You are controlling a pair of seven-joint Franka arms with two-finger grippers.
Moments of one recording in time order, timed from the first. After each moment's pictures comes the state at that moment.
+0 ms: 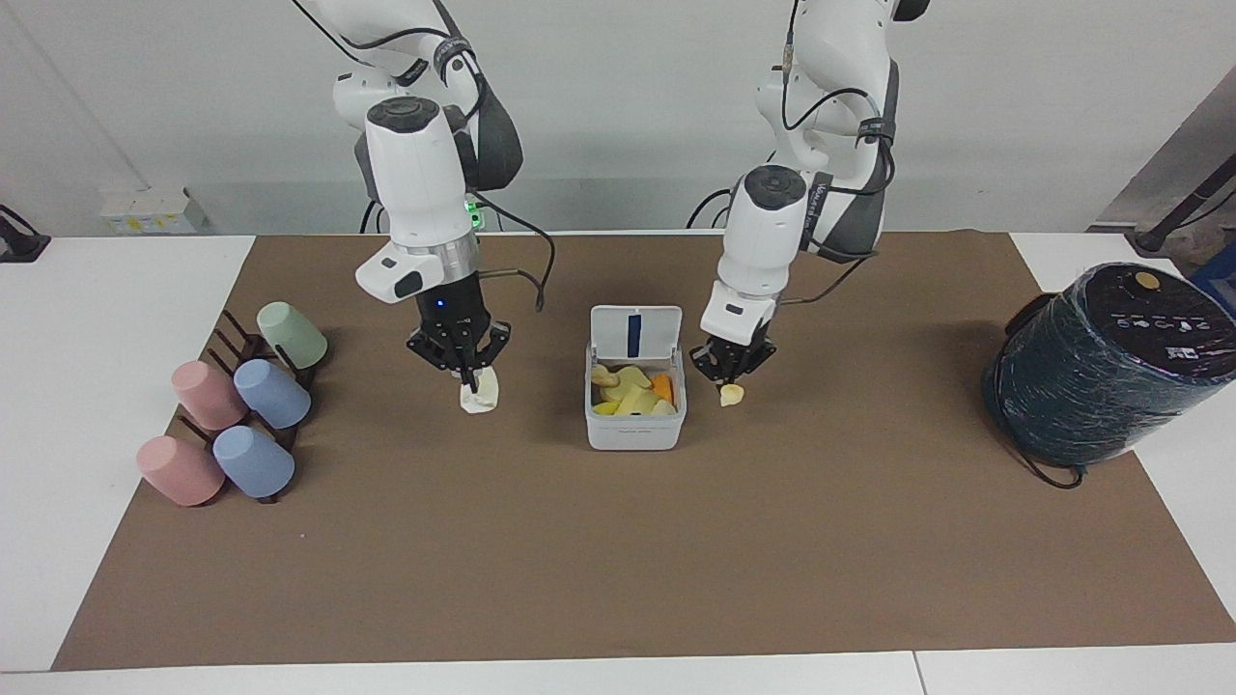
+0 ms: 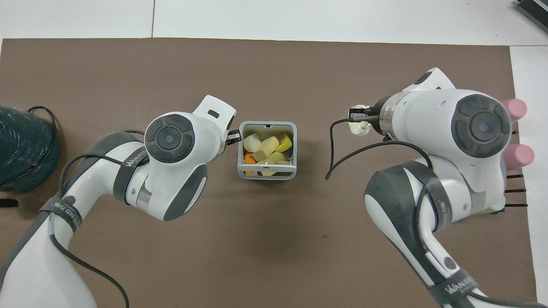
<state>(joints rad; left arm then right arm) -0.47 0.21 -0.08 -1.90 0.04 2.32 -0.80 0.06 0.07 0.25 -1.87 -0.08 2.27 0.37</state>
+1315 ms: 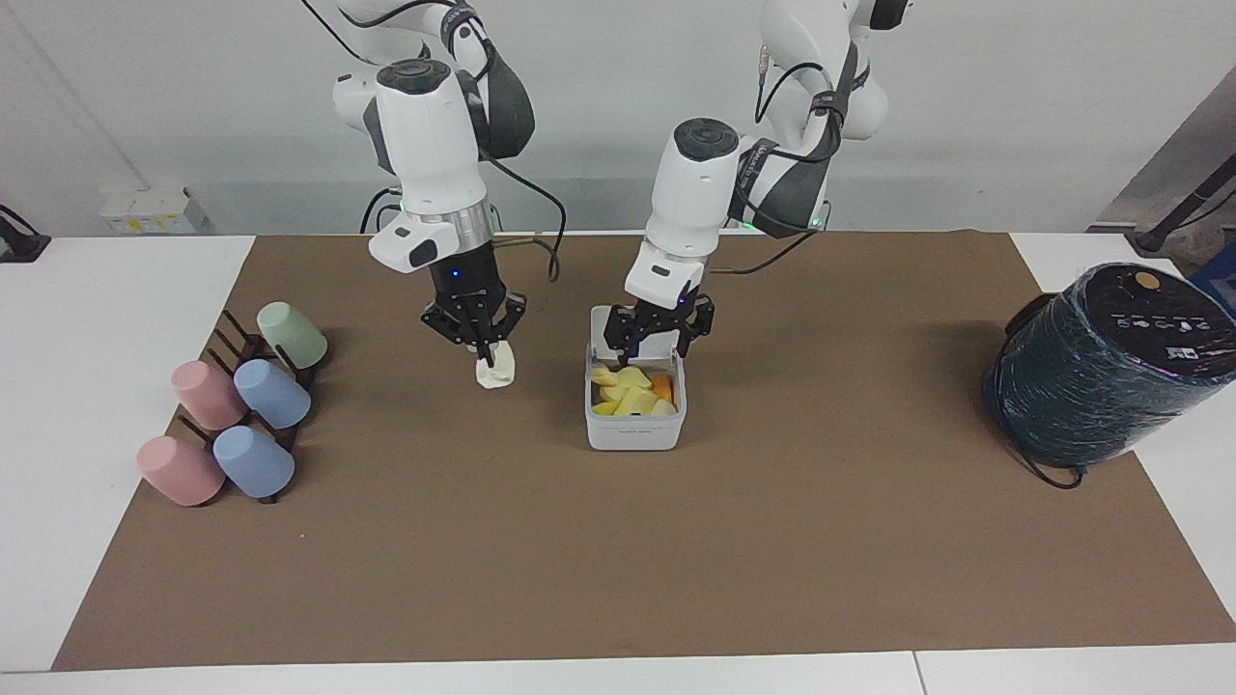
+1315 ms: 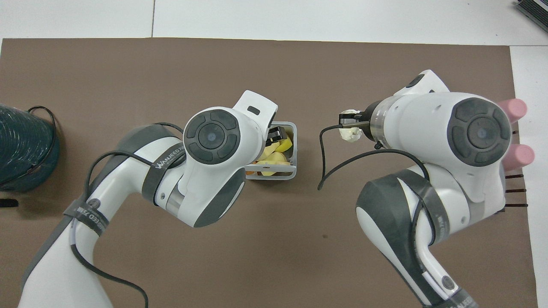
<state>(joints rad) -0.57 0.24 -0.06 -1.71 0.00 2.14 -0.86 0.10 0.06 0.25 -1.86 -0.05 2.24 0.38</state>
